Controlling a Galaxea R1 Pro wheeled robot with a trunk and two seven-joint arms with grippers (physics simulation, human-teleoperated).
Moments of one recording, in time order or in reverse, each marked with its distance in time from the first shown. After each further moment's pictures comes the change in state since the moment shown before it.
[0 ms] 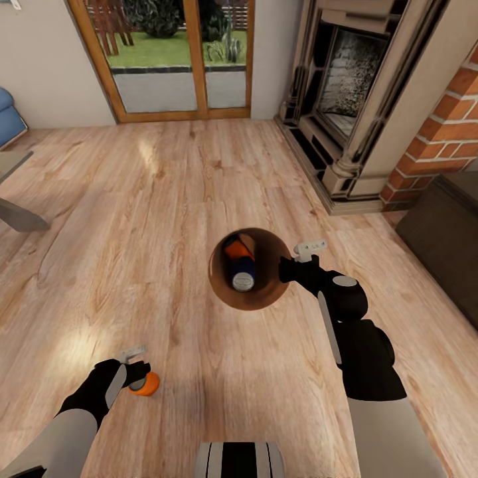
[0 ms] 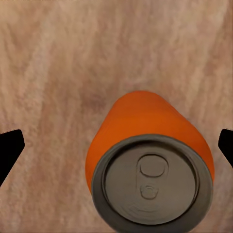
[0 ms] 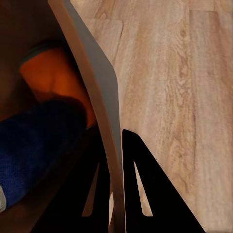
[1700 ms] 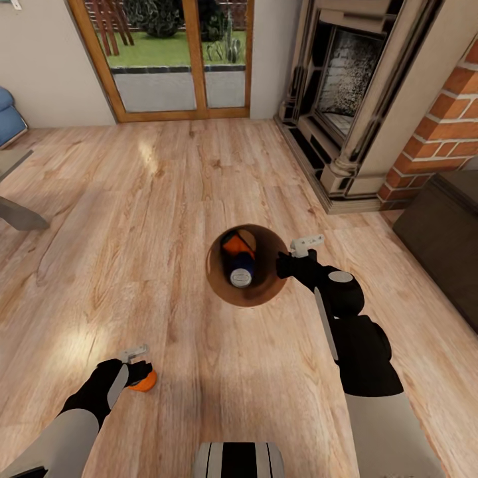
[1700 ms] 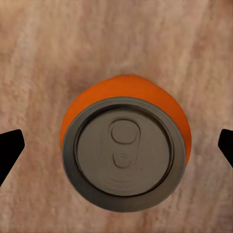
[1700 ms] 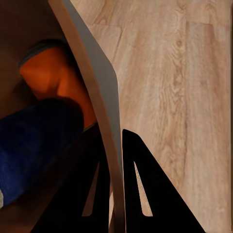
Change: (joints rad) left arm 0.001 -0.004 -0.021 -0.001 0.001 -0.003 0.000; right arm -0.024 0.003 0.030 -0.006 0.039 0.000 0.000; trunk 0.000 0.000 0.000
